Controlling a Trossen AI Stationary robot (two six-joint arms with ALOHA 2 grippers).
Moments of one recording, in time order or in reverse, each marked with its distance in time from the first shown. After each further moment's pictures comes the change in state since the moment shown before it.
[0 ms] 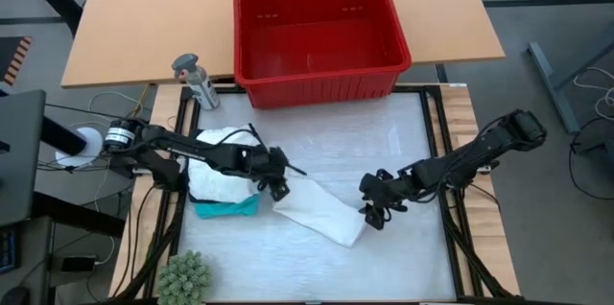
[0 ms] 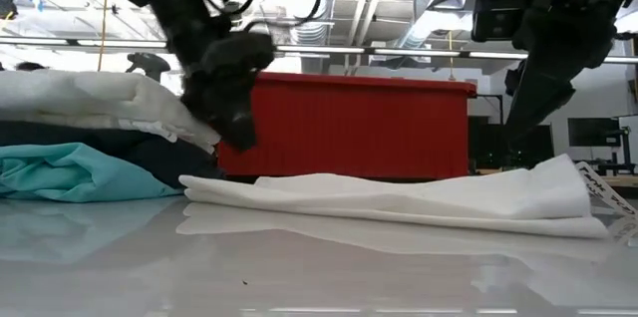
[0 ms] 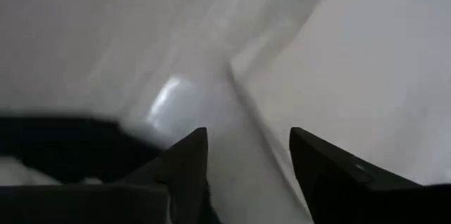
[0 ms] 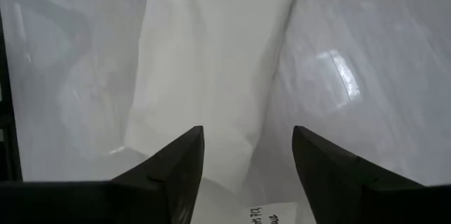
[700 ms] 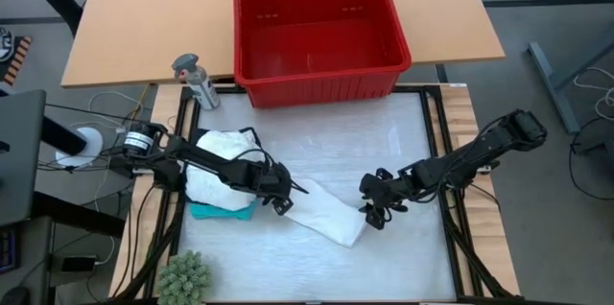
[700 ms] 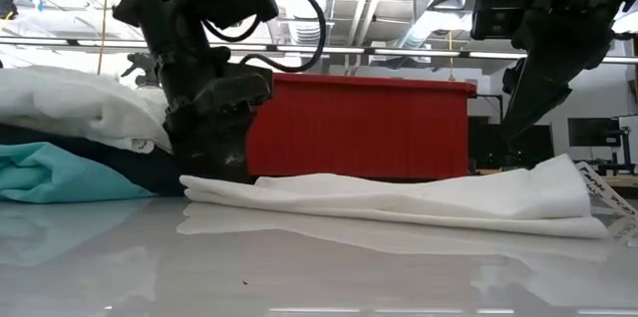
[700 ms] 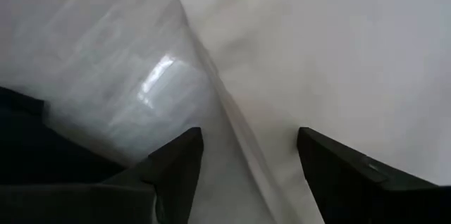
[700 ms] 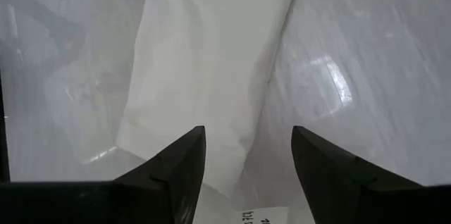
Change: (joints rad) left arm -0.089 0.177 0.006 0.055 0.017 -0.221; right arm 0.000 -0.001 0.000 -0.001 0.020 -0.036
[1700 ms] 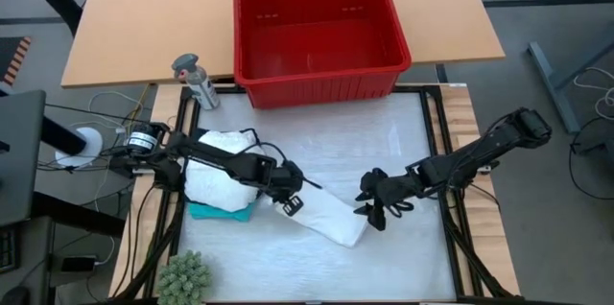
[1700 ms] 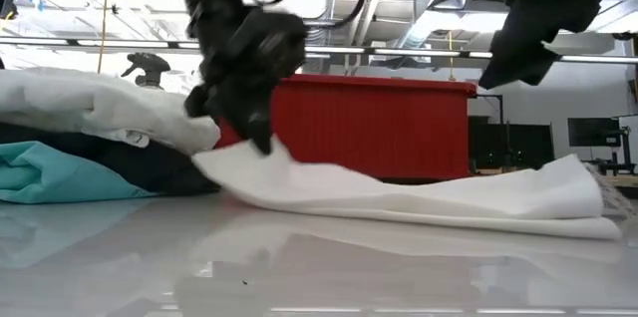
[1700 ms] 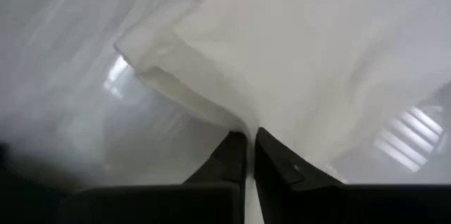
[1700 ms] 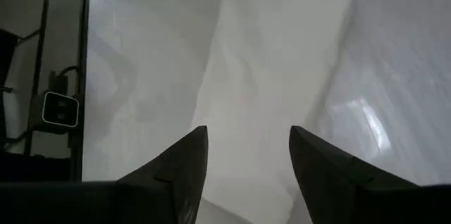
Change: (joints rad) left arm 0.022 0.012 0.243 -0.177 0.121 0.020; right arm 0.010 -0.075 0.000 0.130 -0.001 -0.044
